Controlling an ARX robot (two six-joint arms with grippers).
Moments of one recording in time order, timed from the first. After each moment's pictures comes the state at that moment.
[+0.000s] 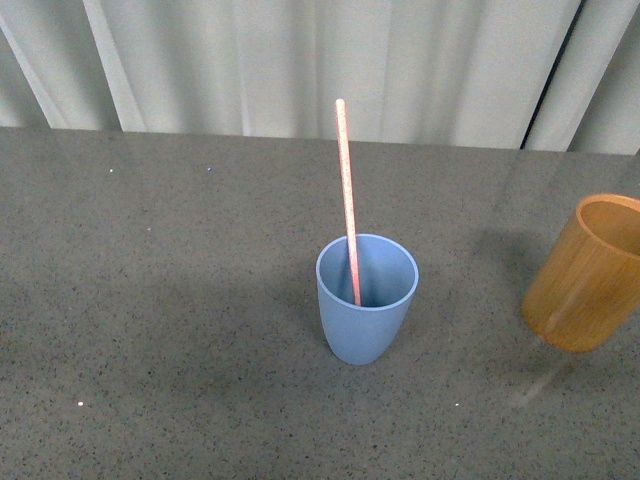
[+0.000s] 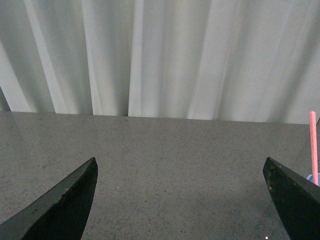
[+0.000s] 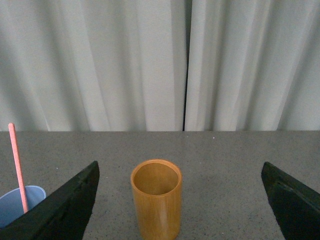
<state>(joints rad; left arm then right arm) 0.00 0.00 0.02 0.00 0.00 0.00 0.00 0.00 0.02 0.00 0.00 0.00</state>
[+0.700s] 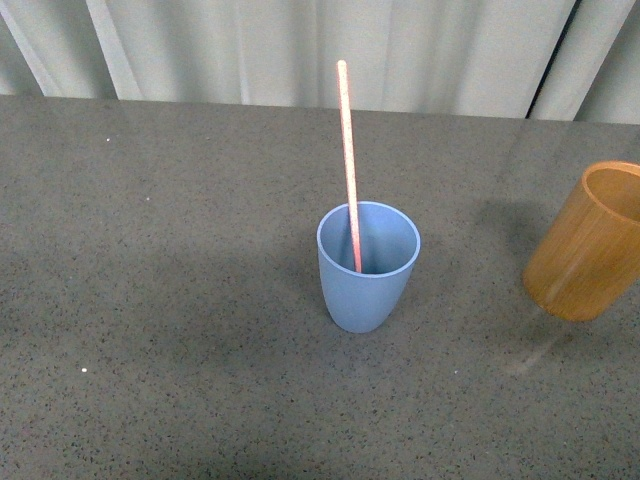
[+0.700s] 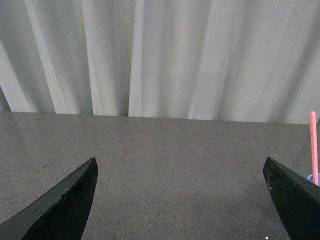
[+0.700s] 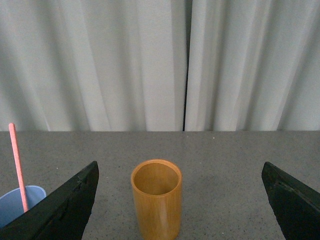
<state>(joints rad) 0.00 0.00 0.02 0.00 0.00 0.00 0.00 0.00 0.02 0.00 0.00 0.00</state>
